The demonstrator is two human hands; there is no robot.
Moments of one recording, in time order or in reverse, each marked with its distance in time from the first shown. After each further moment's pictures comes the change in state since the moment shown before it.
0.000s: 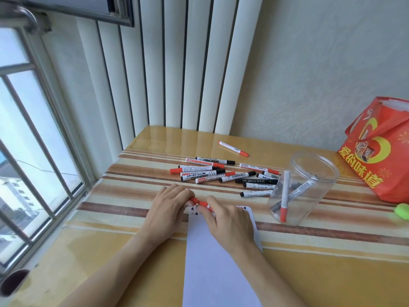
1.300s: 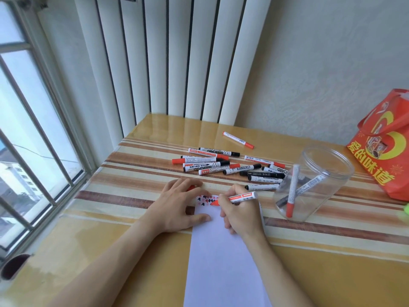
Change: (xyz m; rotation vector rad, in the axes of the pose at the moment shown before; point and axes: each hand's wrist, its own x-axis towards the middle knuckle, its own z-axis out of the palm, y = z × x) left_hand 0.001 -0.014 0.016 0.020 -0.404 -0.101; right_hand 0.006 0.012 -0.002 0.953 -0.192 0.803
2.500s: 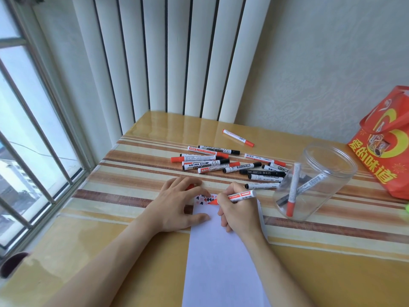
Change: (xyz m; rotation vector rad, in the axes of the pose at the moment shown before) left_hand 0.000 -0.001 0.000 0.000 -0.018 0.004; right_hand -0.001 -0.005 0.003 -0.032 0.010 0.003
